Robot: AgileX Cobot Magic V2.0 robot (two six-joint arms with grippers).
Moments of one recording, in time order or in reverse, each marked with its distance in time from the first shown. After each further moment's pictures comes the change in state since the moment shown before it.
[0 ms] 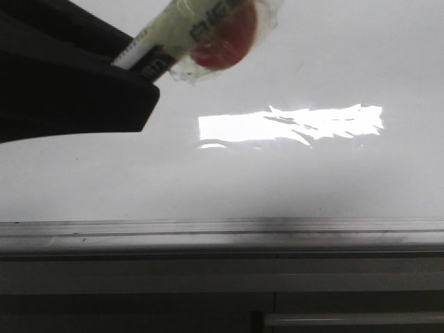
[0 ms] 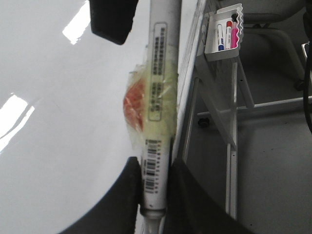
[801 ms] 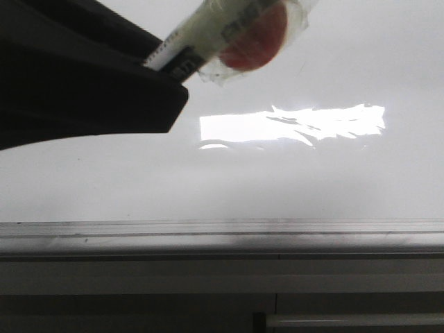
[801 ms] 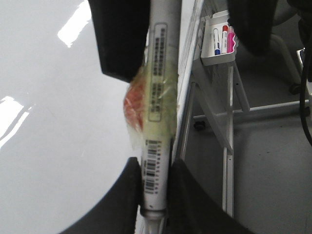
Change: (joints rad) left arm 0.000 0.045 -0.018 -0.006 -0.036 0.000; right arm 0.168 0.041 -0.006 -0.067 -0.098 -0.025
